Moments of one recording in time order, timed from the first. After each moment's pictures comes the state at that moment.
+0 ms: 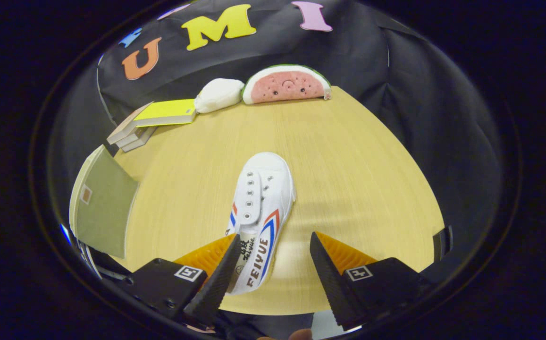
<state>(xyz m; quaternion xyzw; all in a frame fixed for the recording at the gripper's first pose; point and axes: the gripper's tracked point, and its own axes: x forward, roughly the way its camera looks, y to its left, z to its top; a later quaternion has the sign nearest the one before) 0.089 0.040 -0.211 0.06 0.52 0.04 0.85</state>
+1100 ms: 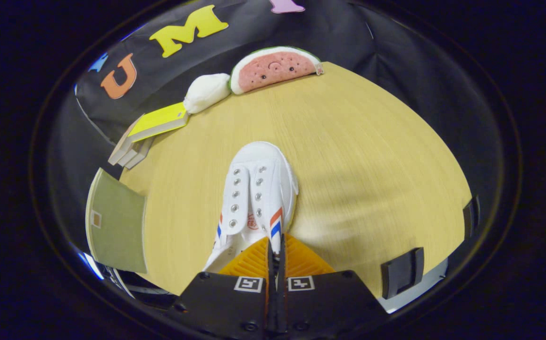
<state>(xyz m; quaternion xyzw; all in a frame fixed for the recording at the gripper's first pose) 0.099 0.045 -0.226 0.15 0.54 0.05 0.83</state>
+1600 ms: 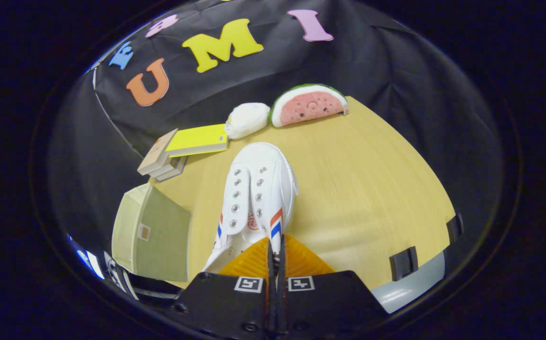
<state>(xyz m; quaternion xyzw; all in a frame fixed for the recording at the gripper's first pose) 0.096 0.087 -0.118 0.13 0.47 0.09 0.87</state>
